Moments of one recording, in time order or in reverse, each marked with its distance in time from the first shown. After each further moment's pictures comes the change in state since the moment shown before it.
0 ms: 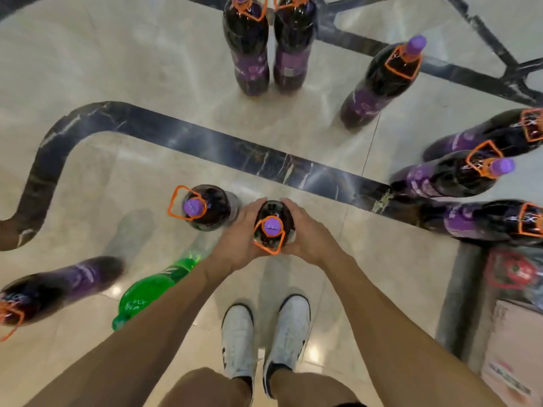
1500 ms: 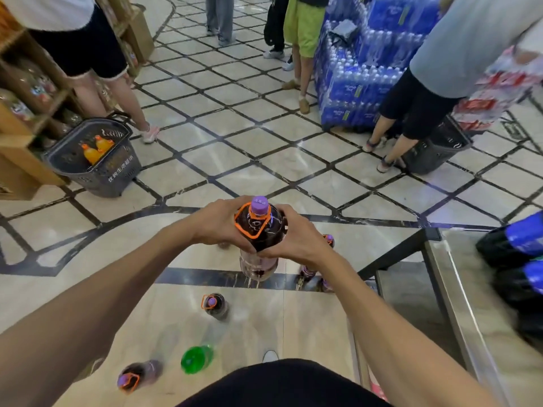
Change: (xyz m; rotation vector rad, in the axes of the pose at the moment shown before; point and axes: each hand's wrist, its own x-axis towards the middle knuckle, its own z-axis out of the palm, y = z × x) left_hand -0.385 0.604 -0.422 0.373 -0.135 0.534; right_hand -0.566 -0.438 -0.363 0.154 0.546 -0.158
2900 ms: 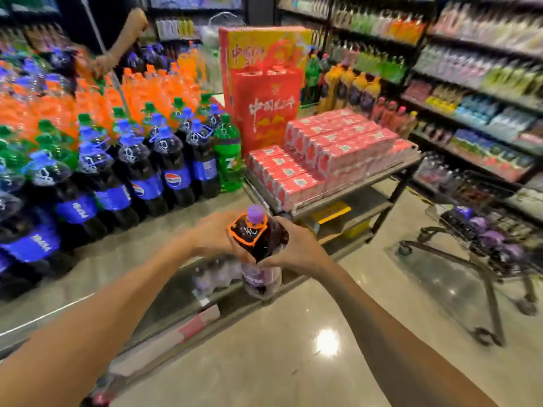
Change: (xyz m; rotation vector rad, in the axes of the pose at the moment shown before) left_hand -0.215 0.460 0.392 0.380 -1.292 1.544; right_hand -0.606 0.000 0.154 0.248 1.742 1.172
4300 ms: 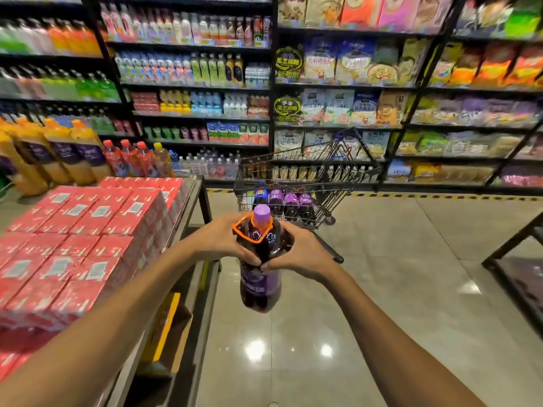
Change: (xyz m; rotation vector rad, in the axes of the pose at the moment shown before) left_hand 0.524 0.307 0.192 -0.053 -0.821 0.762; right_hand -0.001 0.273 -0.354 0.105 0.866 0.576
